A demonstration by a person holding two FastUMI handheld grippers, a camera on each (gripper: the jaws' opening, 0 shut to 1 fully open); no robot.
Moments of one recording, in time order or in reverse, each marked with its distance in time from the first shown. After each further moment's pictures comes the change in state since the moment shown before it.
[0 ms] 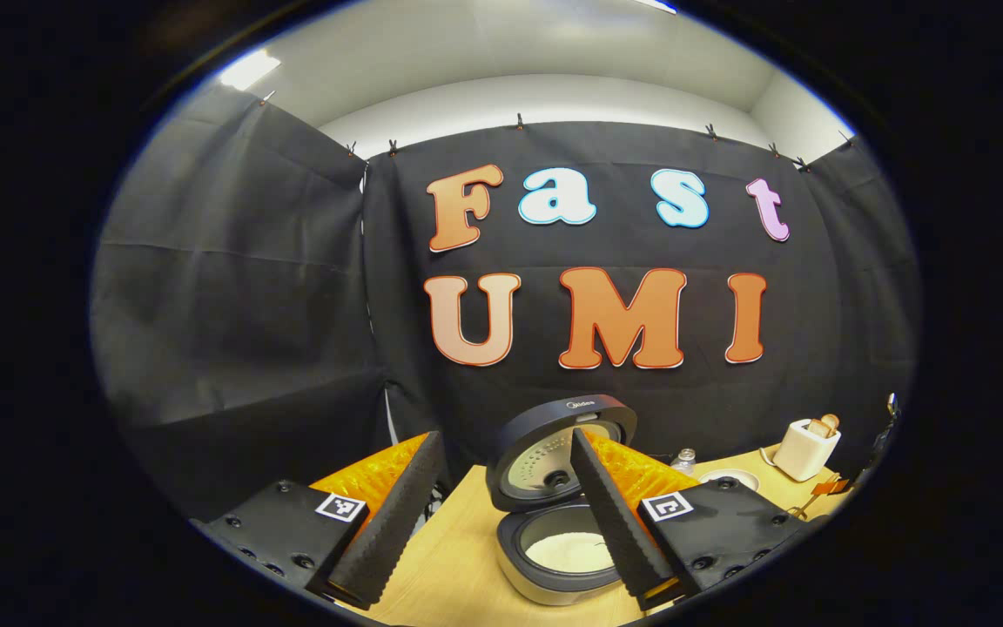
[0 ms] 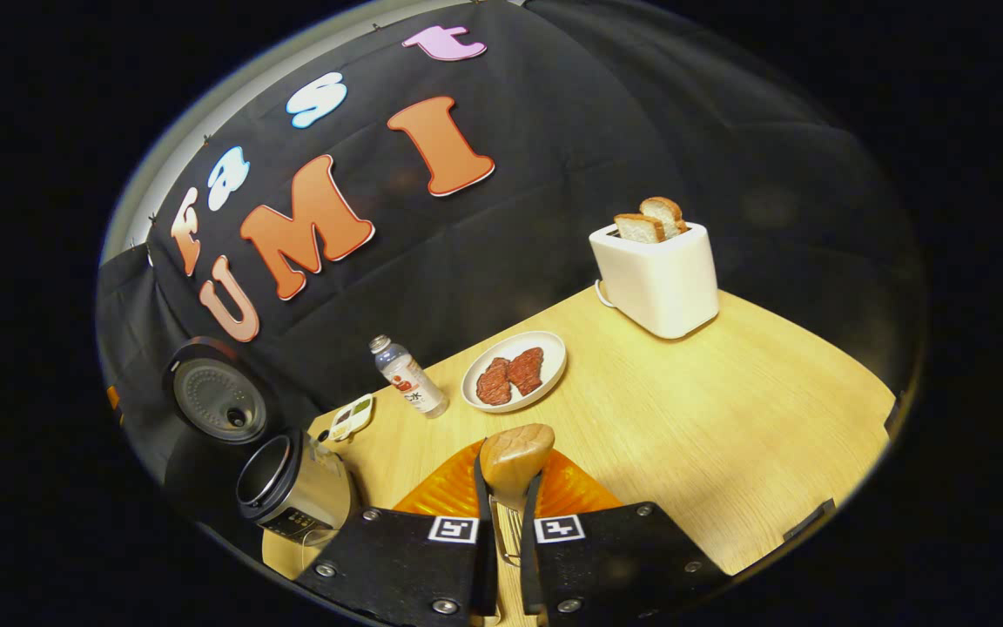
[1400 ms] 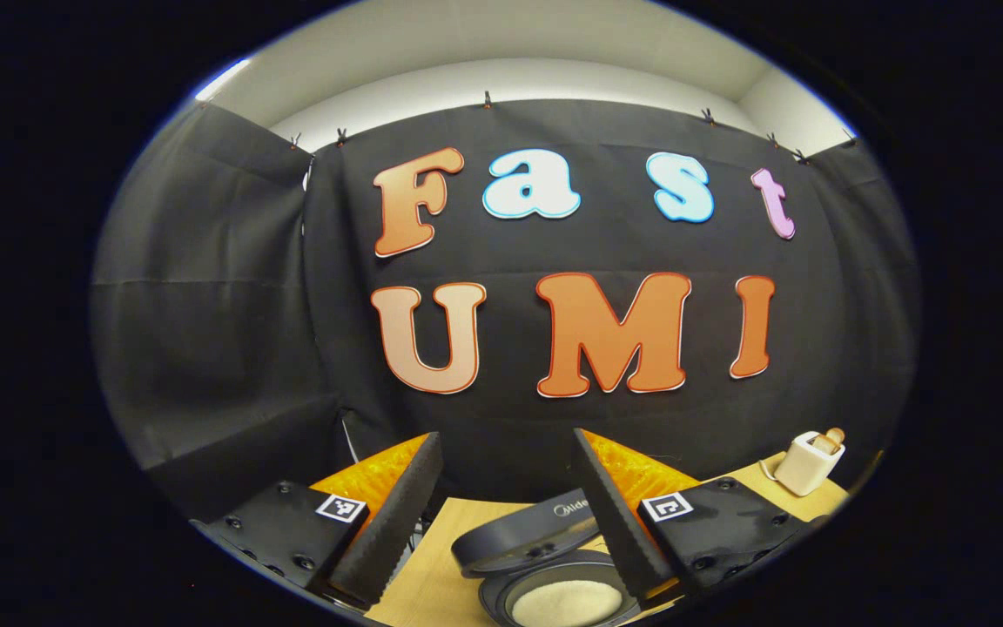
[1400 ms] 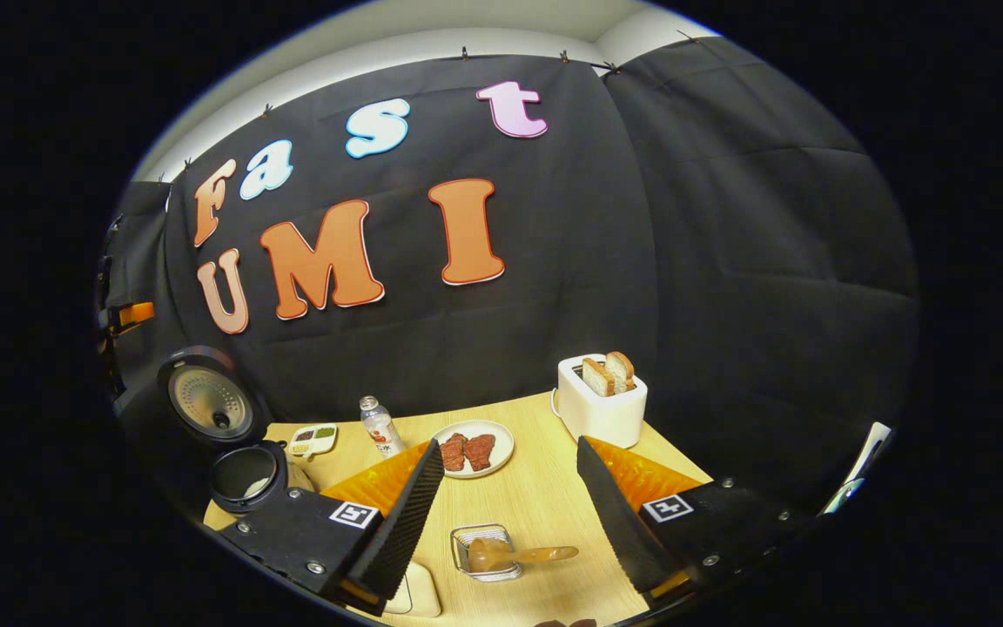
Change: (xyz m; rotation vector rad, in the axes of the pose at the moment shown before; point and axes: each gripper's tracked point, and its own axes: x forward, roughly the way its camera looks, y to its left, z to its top) left arm 0.195 -0.050 0.046 0.021 0.069 -0.121; right arm -0.113 0.032 0.136 -0.297 -0.200 -0.151
